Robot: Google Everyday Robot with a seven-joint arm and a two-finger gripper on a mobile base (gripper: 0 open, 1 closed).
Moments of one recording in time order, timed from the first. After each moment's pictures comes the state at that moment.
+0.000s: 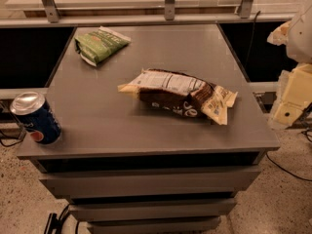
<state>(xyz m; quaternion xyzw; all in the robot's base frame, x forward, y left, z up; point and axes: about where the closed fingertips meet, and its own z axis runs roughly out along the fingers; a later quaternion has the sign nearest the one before) 0.438 -0.217 0.977 -0.60 0.78 -0.03 0.16</state>
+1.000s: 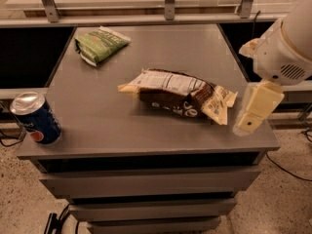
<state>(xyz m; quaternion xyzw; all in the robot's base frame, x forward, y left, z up) 0.454 -0.175 0.942 -0.61 0.77 0.00 0.21</state>
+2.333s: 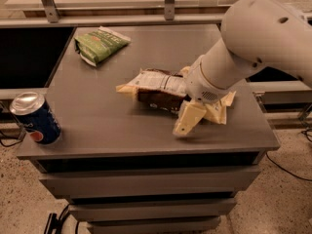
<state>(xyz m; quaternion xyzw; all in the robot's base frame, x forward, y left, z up) 0.510 -0.068 0.848 -0.66 0.71 0.05 0.24</state>
